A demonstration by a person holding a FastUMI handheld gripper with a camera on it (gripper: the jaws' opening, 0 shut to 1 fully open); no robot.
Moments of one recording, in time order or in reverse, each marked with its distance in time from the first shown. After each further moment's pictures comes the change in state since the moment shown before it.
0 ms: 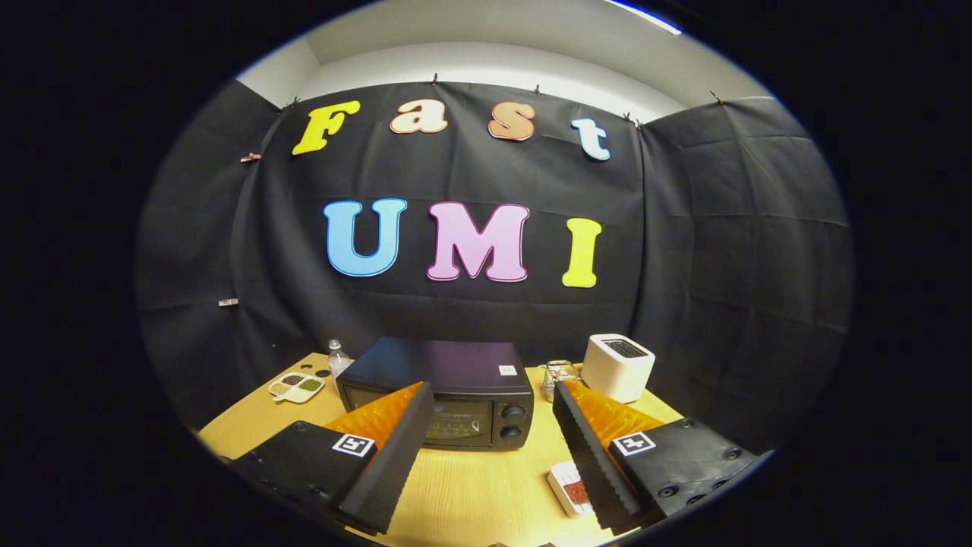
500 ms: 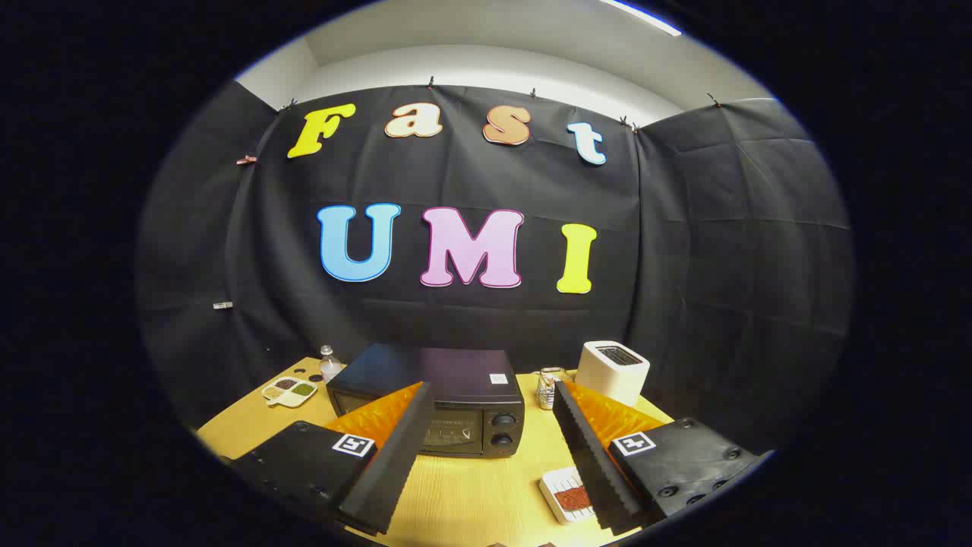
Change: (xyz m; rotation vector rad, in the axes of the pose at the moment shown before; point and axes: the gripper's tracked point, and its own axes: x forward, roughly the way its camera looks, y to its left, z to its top) arm 0.003 -0.012 0.018 -0.006 -0.030 -0.017
